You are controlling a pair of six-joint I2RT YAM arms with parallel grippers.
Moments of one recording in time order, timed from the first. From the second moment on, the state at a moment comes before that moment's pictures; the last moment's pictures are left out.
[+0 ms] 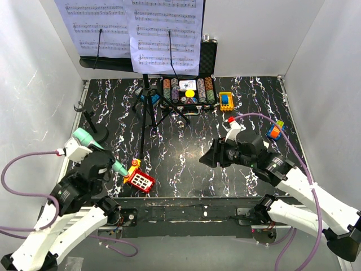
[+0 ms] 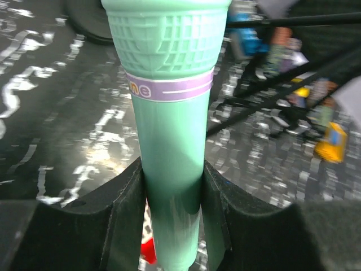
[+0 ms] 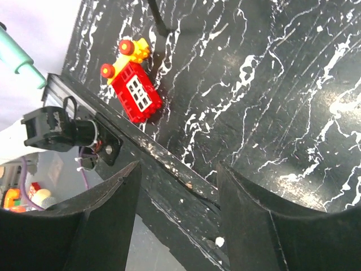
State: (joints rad) left arm -0.66 0.42 0.86 -0.99 -0.74 -1.05; right arm 0.82 0.82 0.81 -0.48 -0.17 0.66
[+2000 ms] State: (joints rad) left arm 0.37 1.46 0.69 -0.25 -0.25 -0.99; right arm 0.82 0.52 0.75 -0.64 -0.24 0.51
